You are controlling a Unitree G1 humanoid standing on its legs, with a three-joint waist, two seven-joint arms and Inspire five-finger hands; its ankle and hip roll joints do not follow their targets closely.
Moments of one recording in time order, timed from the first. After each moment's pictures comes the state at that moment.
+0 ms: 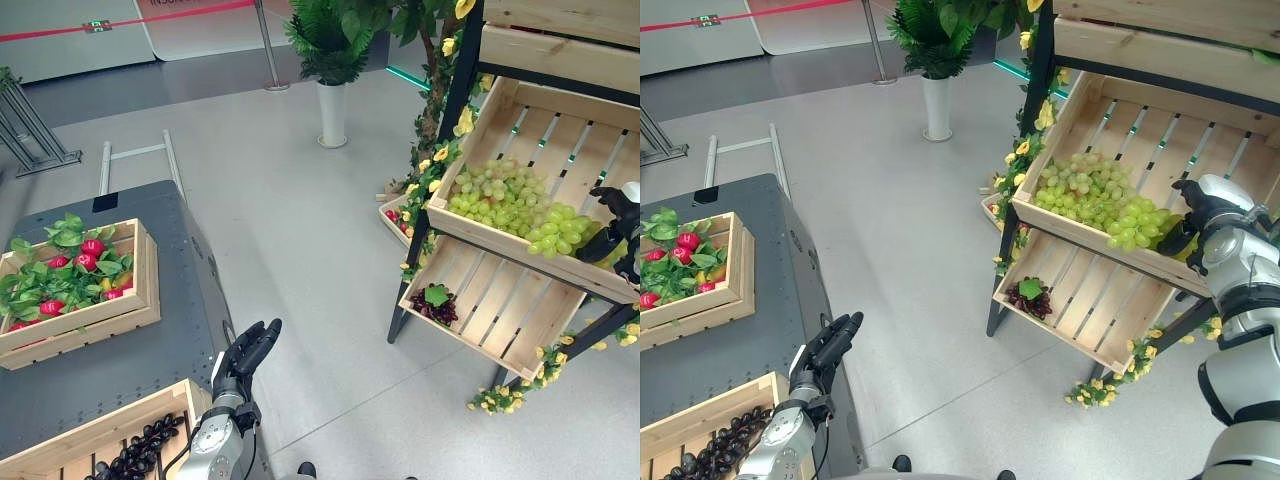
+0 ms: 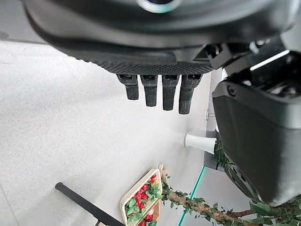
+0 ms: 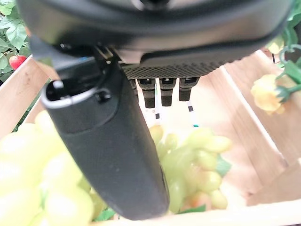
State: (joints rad) left arm 0.11 0.38 -0.30 0.47 -0.68 -0.25 0.19; right arm -0.93 -1.01 0.59 1.11 -0.15 0.00 0.02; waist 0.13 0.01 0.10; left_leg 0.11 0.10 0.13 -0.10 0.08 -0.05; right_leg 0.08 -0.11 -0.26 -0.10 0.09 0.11
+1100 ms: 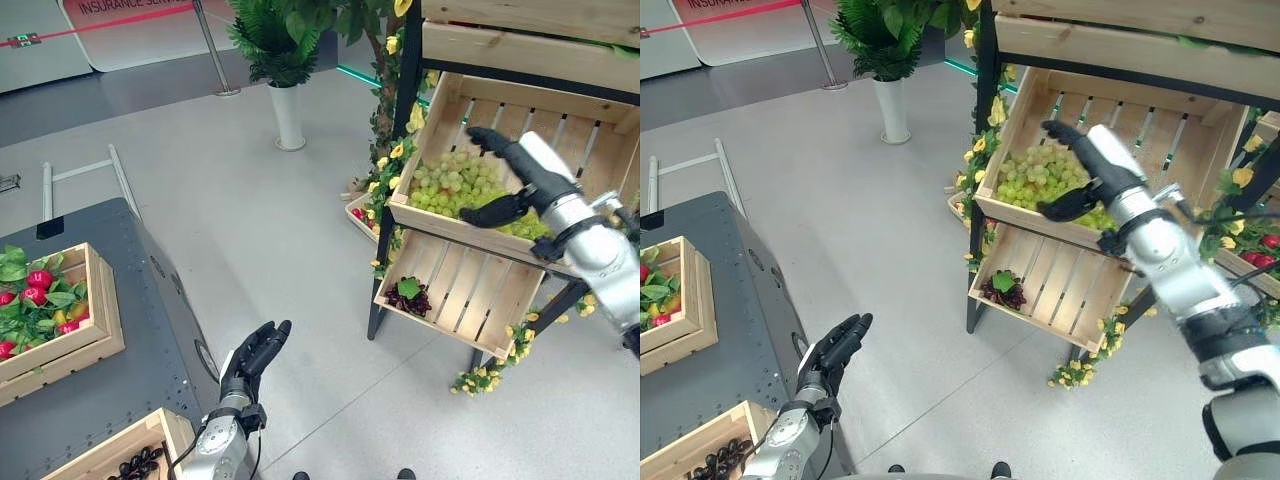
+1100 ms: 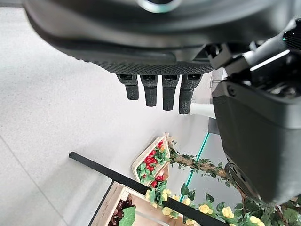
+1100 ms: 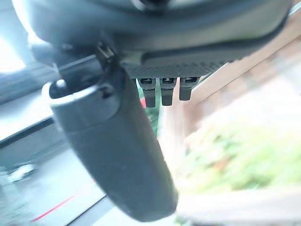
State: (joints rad) left arm 0.11 0.36 -0.31 0.47 -0.64 -0.25 0.15; right arm -0.60 -0.97 0.40 0.19 0.12 -0.11 -0.02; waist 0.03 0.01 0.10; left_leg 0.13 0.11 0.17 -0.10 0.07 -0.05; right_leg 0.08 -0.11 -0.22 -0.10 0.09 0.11
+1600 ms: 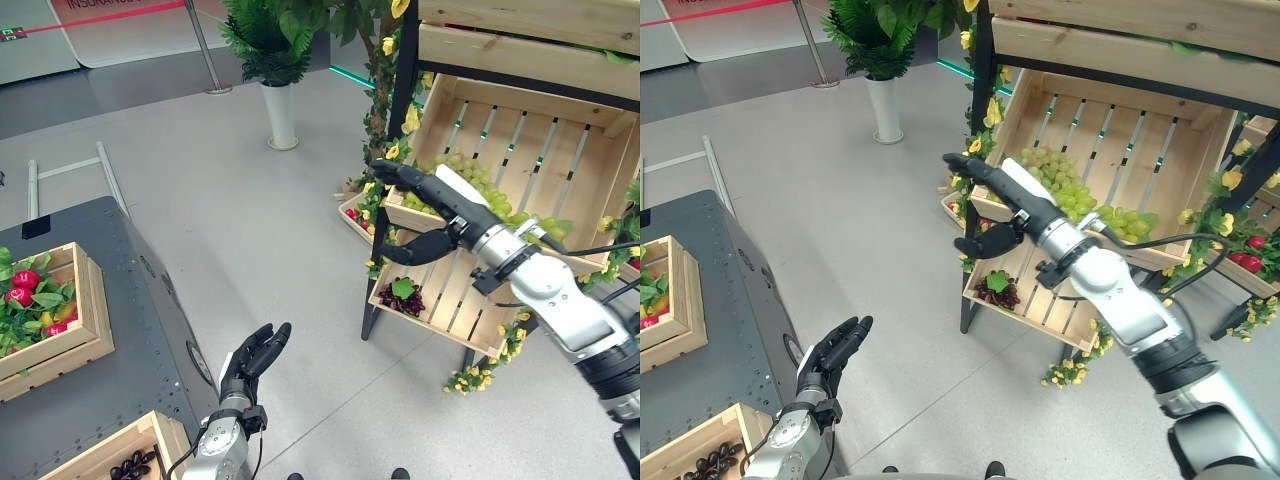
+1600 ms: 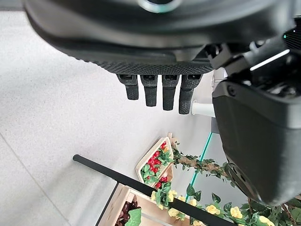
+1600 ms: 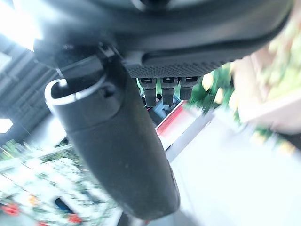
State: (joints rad) left arm 0.12 0.35 -0.31 0.47 -0.60 -0.24 0.20; right arm -0.51 -0.78 0.42 -0.03 0.25 -0.09 0.15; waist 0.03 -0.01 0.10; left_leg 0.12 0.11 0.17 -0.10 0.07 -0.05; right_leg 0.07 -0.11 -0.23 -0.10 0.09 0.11
